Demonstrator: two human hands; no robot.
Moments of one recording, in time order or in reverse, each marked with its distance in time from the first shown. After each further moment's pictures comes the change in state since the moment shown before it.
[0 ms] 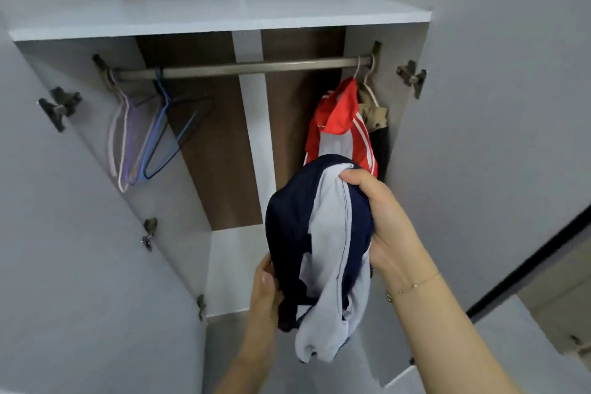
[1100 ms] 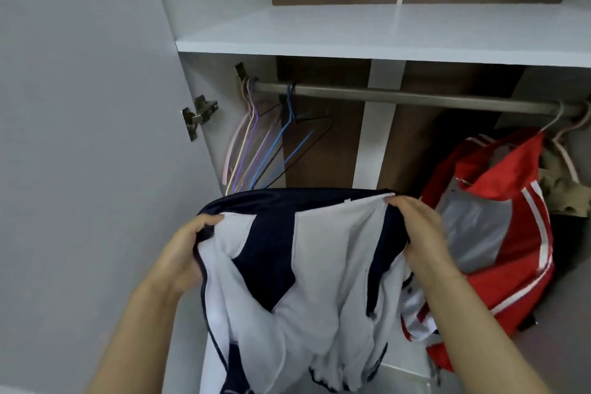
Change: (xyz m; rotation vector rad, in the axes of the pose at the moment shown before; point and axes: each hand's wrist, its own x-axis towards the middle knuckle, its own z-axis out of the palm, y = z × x) left_hand 0.109 0.179 -0.215 -0.163 0.427 -0.114; right_hand 0.234 0.068 0.067 -0.318 0.104 -0.016
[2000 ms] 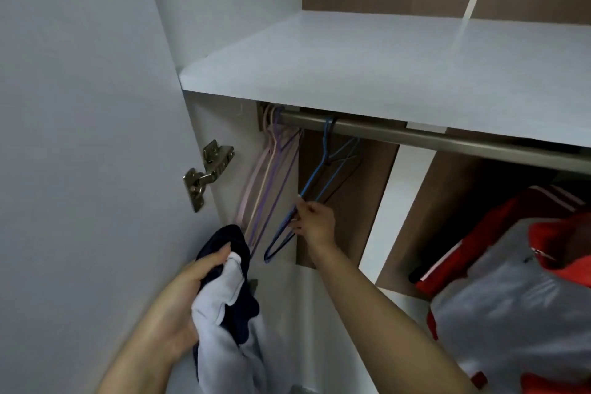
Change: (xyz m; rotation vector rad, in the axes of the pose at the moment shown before) left_hand 0.117 0.044 -0.032 -0.127 -0.035 -0.112; right_hand 0.145 0.069 0.269 -0.237 -0.238 0.048
